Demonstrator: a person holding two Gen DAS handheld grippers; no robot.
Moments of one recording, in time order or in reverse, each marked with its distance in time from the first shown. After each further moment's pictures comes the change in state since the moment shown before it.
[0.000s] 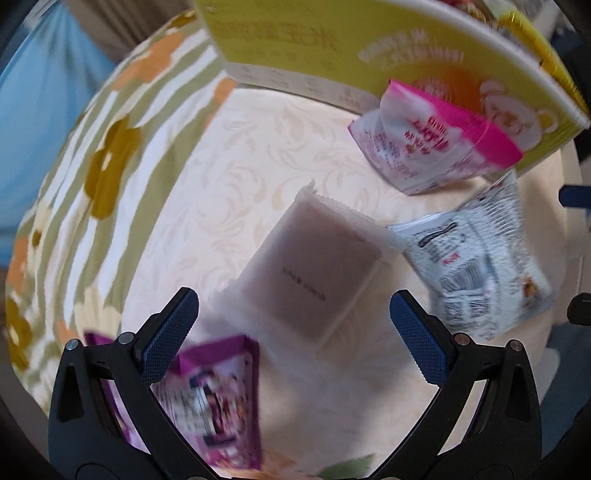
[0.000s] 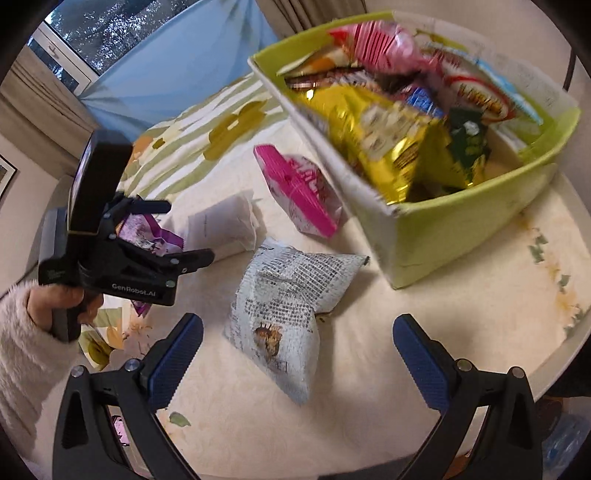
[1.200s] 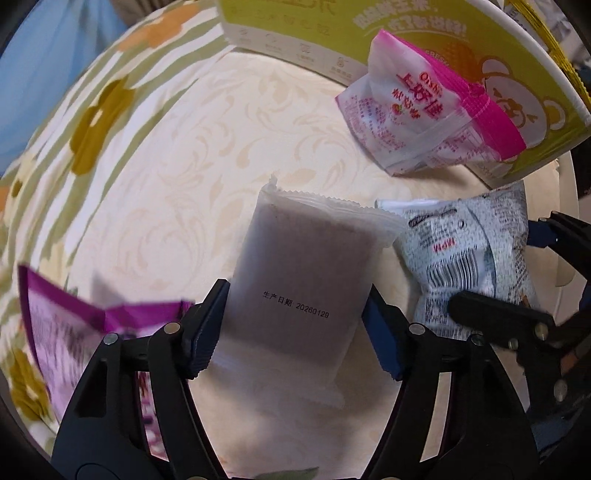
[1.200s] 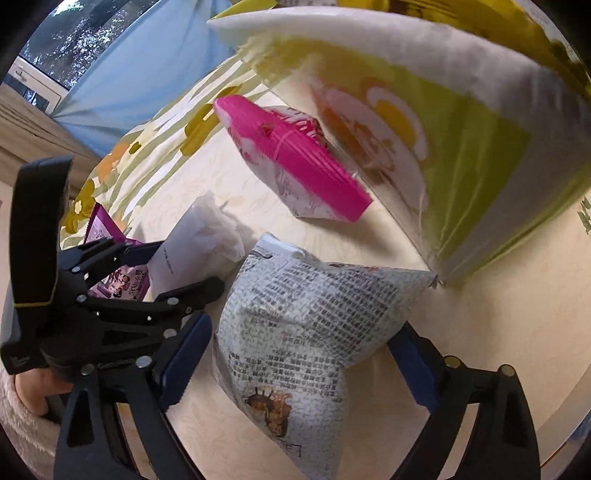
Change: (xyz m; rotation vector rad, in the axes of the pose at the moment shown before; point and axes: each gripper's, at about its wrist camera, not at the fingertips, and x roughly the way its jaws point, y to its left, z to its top) left arm 0.013 -0.022 -0.031 -0.202 0.002 -0.078; right arm 0.061 0.005 0.006 0.115 0.040 -0.013
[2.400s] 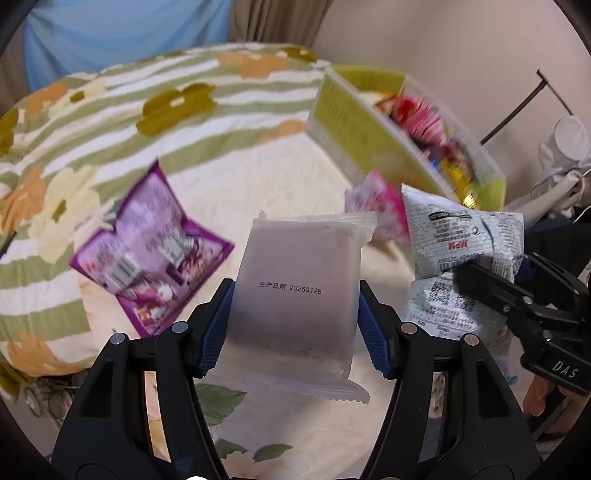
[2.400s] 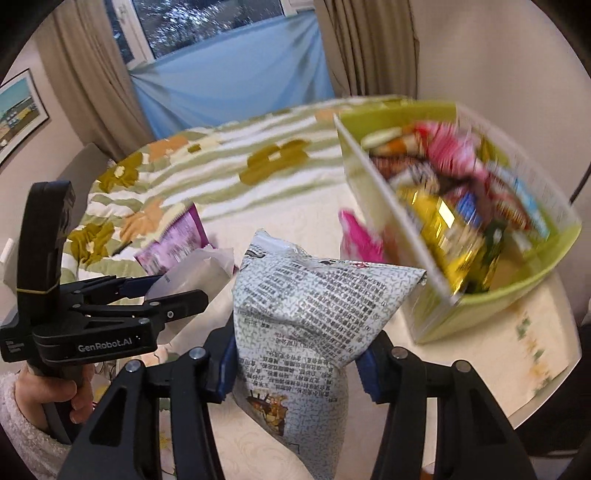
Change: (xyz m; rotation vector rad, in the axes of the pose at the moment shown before) left arm -0.145 0.020 -0.082 -0.447 -0.330 -0.113; right arm -0.113 0.073 -0.014 -0.368 -0.229 -0.023
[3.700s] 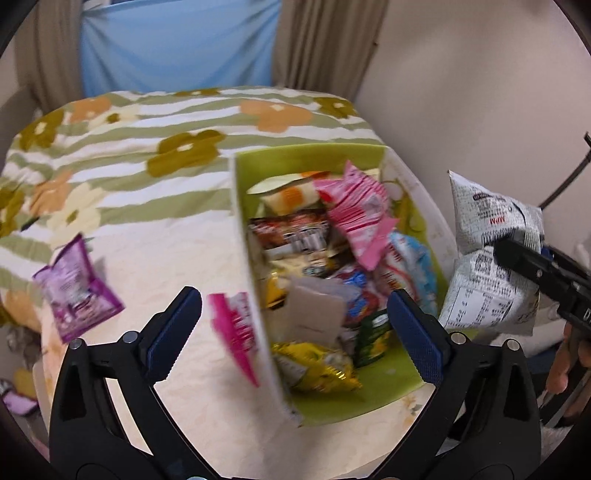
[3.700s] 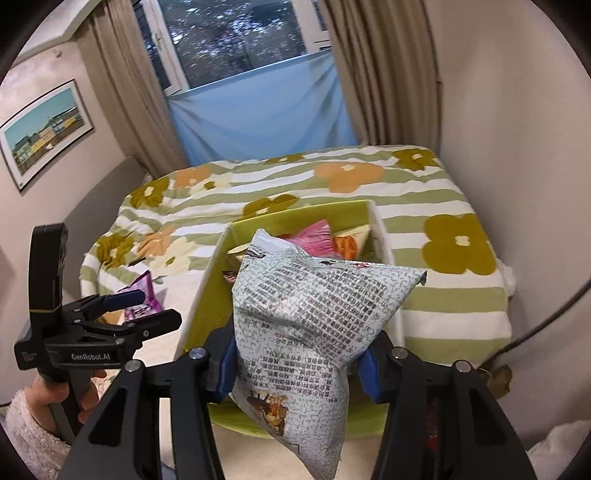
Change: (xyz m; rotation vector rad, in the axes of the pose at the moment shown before) left arm 0.060 -0.201 0.109 -0.225 -0.173 0.239; right arm -0.055 -0.250 0.133 -0.183 -0.068 0.210
